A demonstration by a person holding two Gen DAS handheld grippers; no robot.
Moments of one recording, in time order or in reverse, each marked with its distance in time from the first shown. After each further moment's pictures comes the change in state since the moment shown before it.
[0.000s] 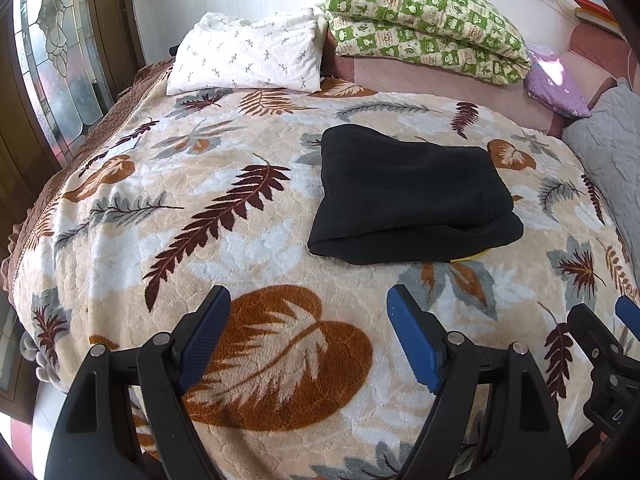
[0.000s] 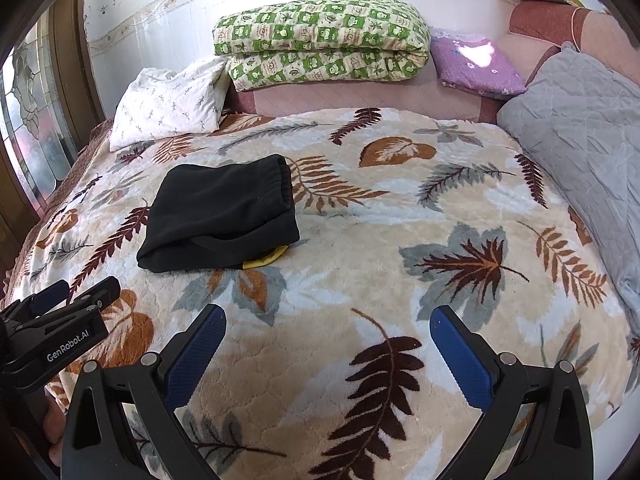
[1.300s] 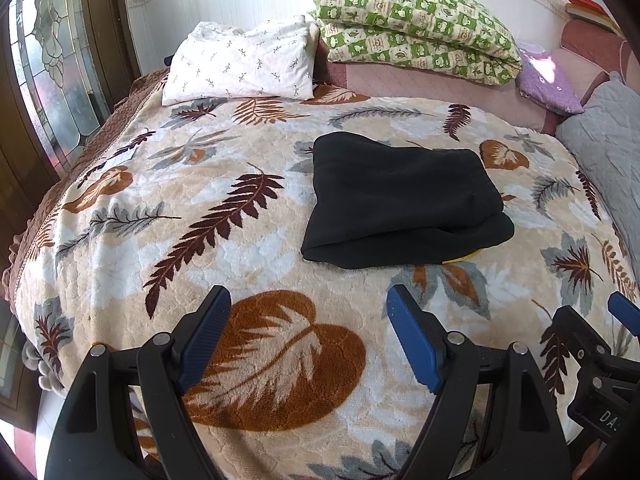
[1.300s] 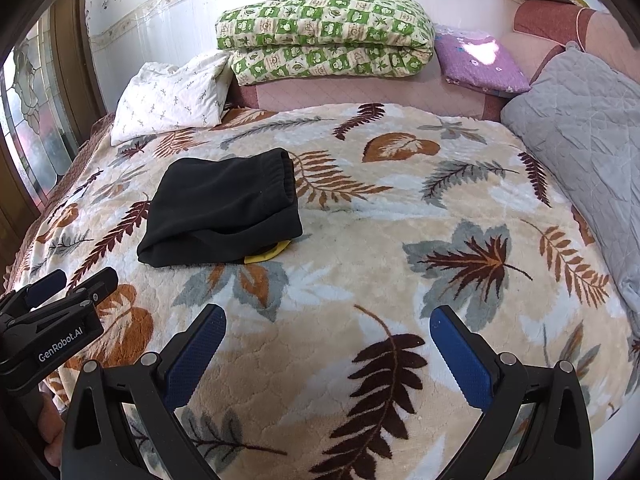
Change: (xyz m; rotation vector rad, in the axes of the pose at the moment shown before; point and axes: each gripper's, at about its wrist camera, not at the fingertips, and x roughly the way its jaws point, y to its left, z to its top) left arm -0.011 -0.008 0.000 0.012 -0.016 -0.001; right arm 0.004 0.002 -0.003 -0.007 0.016 0.005
